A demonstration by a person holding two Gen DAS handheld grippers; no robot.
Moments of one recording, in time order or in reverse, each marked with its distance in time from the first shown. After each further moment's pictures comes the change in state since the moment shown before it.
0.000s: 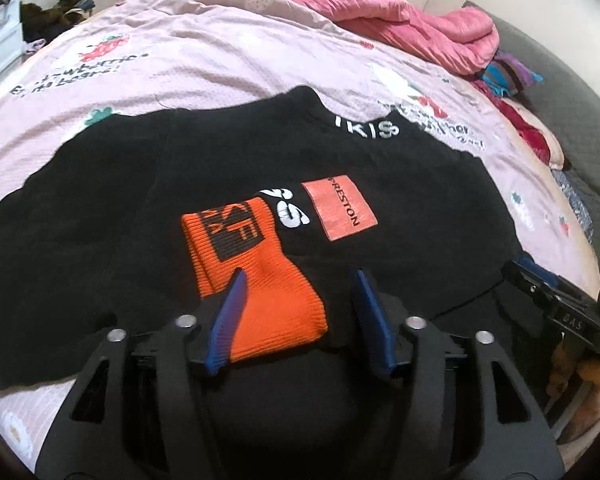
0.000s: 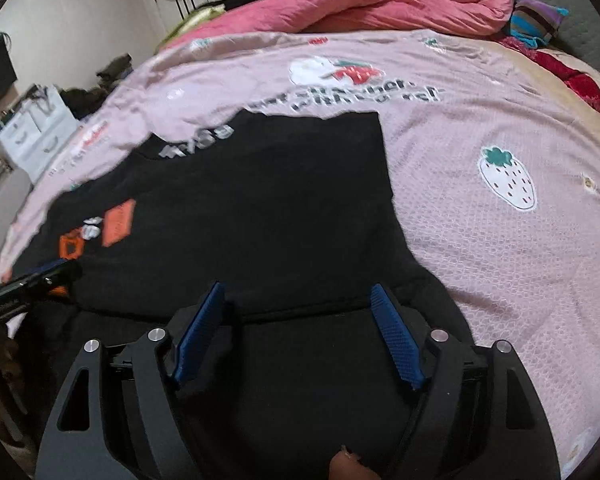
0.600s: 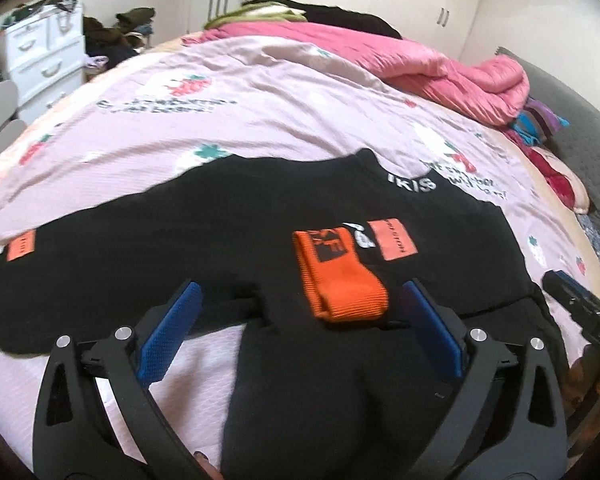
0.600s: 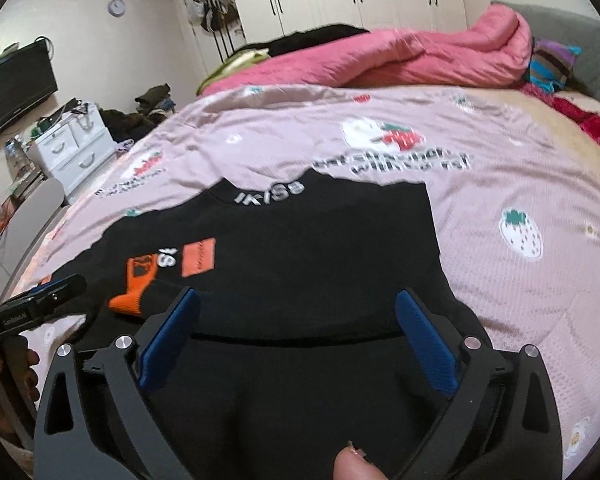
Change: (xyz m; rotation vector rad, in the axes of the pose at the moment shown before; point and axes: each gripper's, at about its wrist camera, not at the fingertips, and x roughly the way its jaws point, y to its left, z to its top) left arm -0.076 0.027 -0.018 -0.083 -0.175 0.164; right arm -0.051 0.049 0.008 -0.084 -0.164 0.058
